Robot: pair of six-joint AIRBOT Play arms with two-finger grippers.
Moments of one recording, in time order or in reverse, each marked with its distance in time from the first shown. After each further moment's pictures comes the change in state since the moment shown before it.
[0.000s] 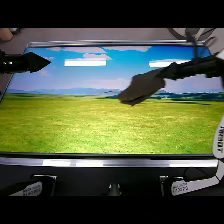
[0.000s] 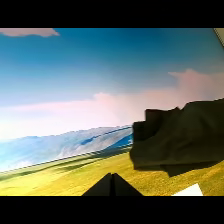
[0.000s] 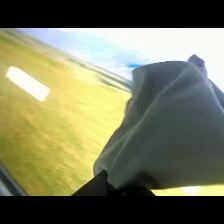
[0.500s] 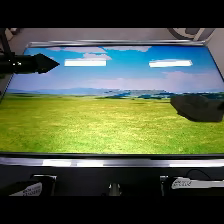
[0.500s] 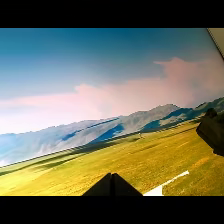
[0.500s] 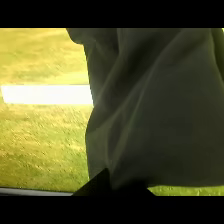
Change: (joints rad) left arm -0.077 -0.016 0.000 -0.001 0.008 -0.011; right arm -0.456 0.053 -0.041 -0.581 0.260 -0.039
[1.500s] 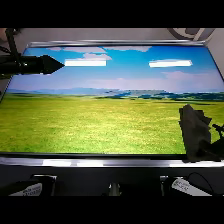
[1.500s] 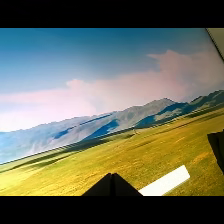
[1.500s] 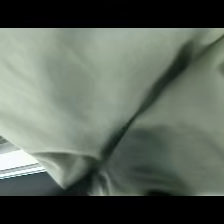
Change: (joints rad) left arm -0.031 -0.015 0.000 0.001 0.006 -0.001; right arm -0.056 0.270 -0.905 -0.362 -0.292 0.166
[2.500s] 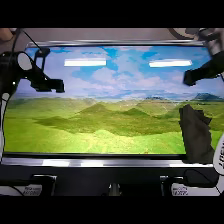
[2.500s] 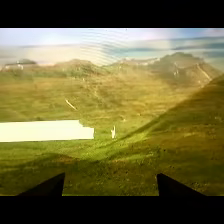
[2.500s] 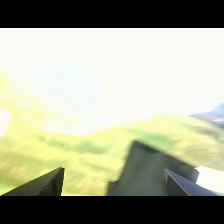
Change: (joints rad) left arm -0.151 -0.217 0.097 0.795 -0.300 -0.408; right arm 0.688 -0.210 1.019 0.088 0.106 -0.127
